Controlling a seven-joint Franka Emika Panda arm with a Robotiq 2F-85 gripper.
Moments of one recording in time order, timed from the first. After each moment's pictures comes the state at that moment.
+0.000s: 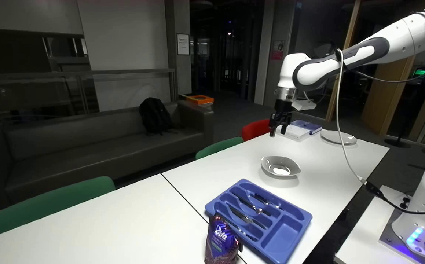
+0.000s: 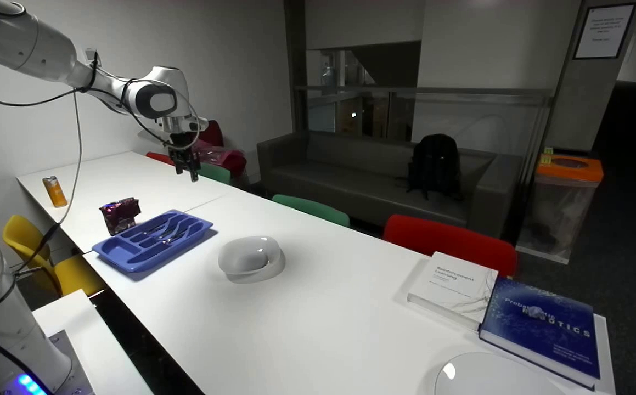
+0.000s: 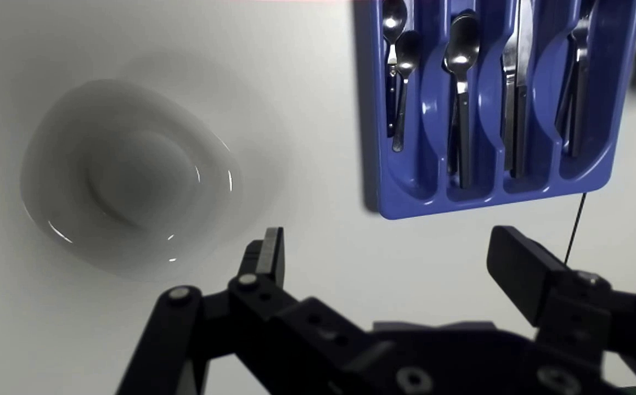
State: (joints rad) arm 0.12 -0.03 0.17 -2.12 0.12 2.14 0.20
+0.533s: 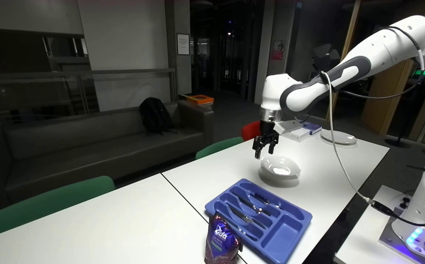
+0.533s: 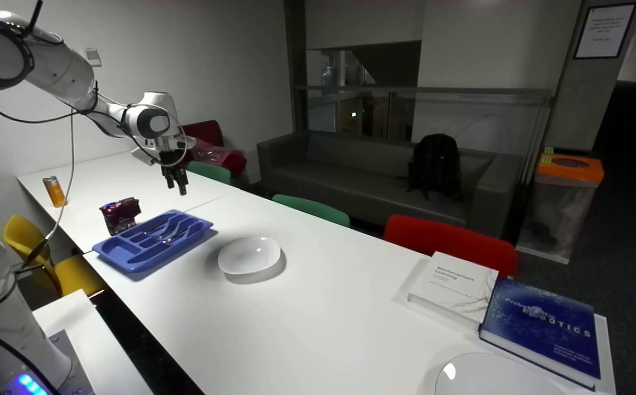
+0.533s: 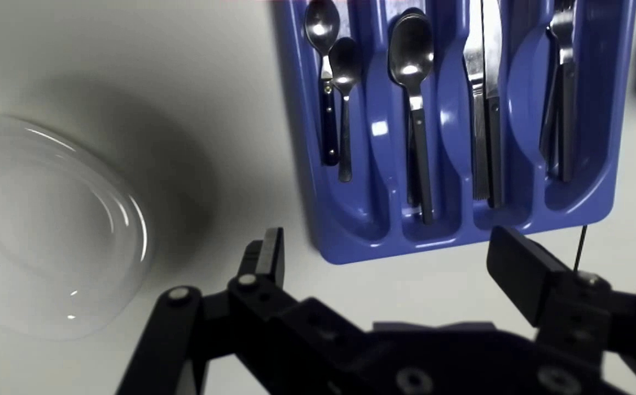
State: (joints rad) arm 0.24 0.16 0.23 -2.08 0.02 2.26 0.46
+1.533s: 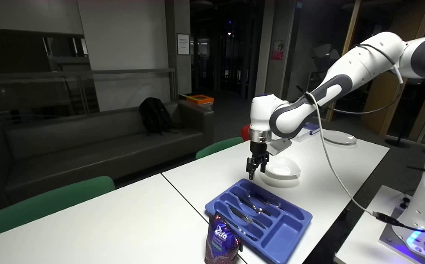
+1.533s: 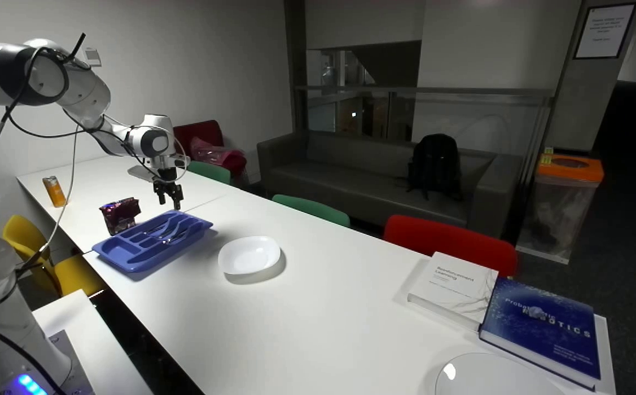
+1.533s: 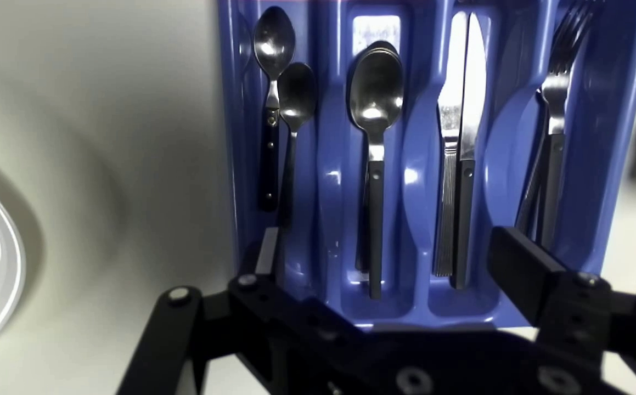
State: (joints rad) arm 0.33 0.33 0.24 -2.01 0.00 2.31 0.41
